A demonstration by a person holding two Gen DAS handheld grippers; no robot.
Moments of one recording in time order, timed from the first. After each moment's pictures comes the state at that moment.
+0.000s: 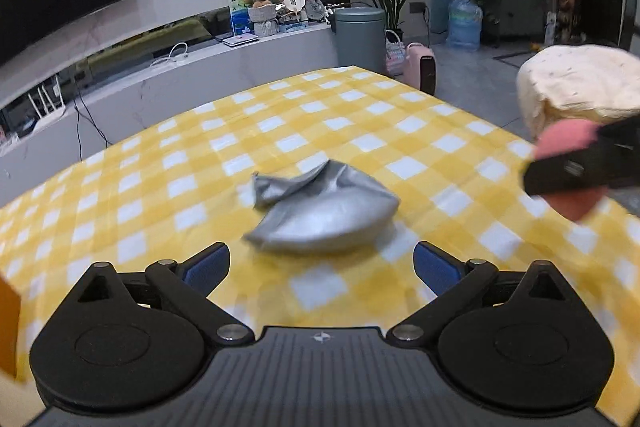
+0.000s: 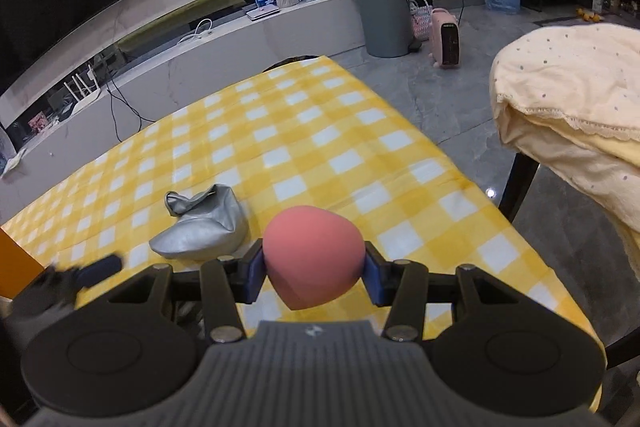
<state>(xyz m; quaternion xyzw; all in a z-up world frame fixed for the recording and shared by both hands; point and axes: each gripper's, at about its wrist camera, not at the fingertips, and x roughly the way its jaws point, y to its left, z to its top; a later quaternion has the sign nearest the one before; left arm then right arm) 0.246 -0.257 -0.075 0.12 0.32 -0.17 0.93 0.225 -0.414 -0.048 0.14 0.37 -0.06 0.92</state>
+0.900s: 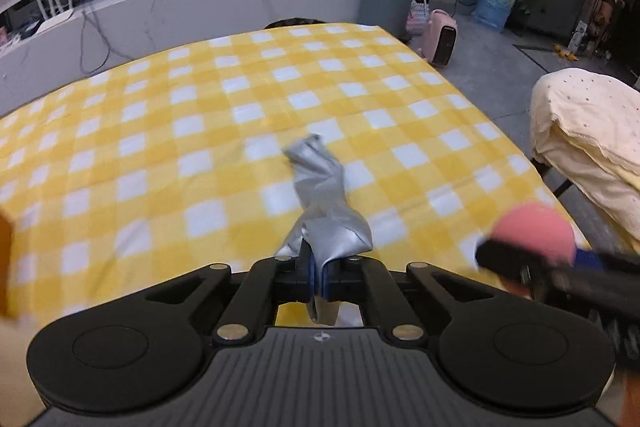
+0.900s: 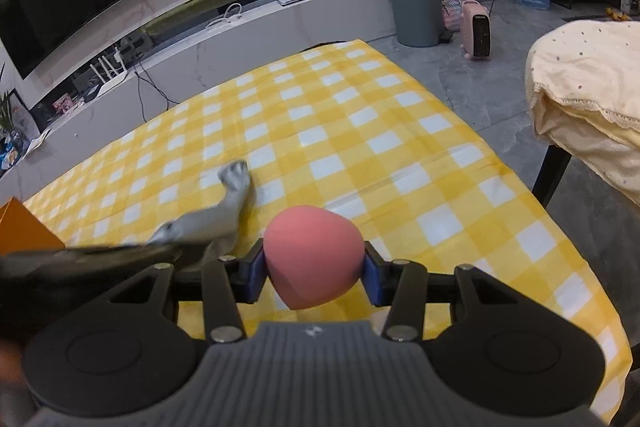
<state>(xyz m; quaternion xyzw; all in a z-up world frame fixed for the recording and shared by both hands) 0.248 -0.224 -0.037 0.02 0.44 -0.15 0.88 0.227 -0.402 -0.055 0.14 0.38 -0.01 0.91</state>
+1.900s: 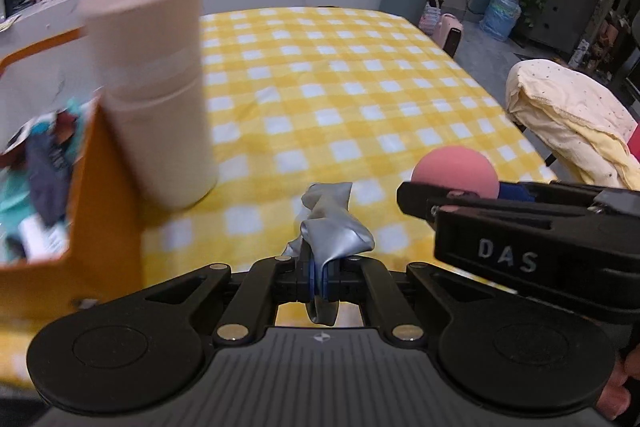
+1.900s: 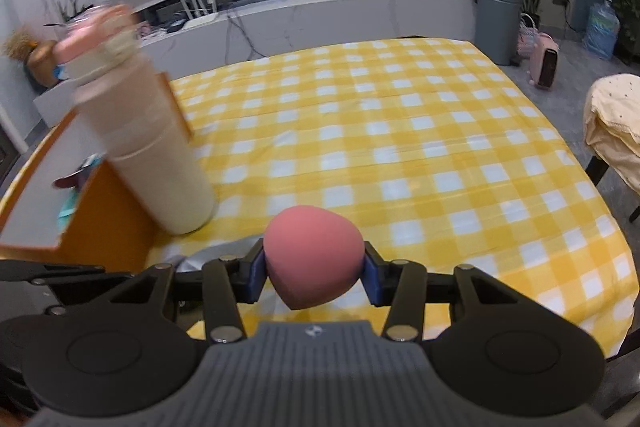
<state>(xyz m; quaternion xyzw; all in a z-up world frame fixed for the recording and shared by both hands) 0.075 -0.104 0.003 -0.02 0.45 -0.13 0.88 0.088 -0.250 -0.009 0.04 0.40 0.08 0.91</state>
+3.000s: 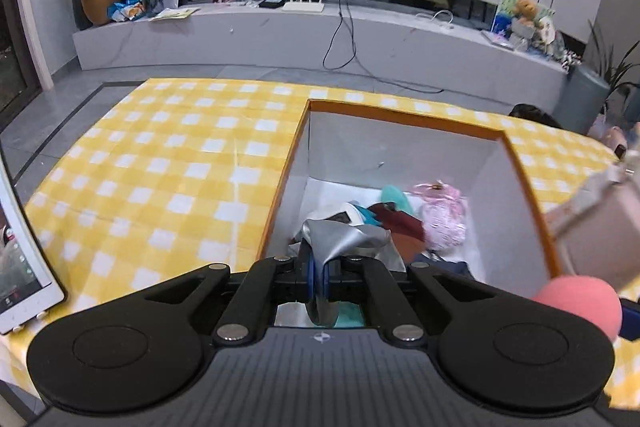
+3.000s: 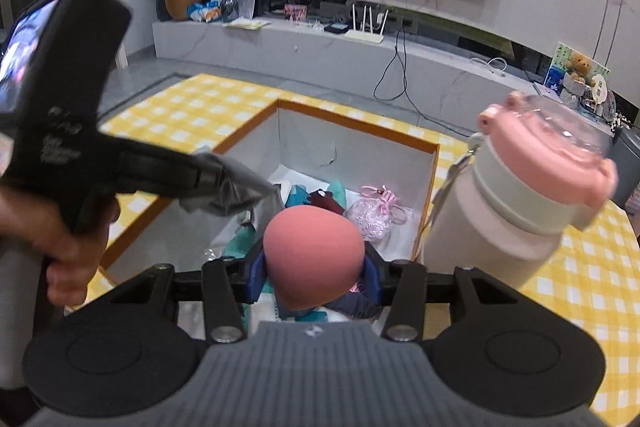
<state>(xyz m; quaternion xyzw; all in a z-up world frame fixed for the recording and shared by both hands) 0.156 0.149 0.028 -0.07 0.40 0.11 0.91 0.111 0.009 0.041 -0.12 0.33 0.26 0.90</state>
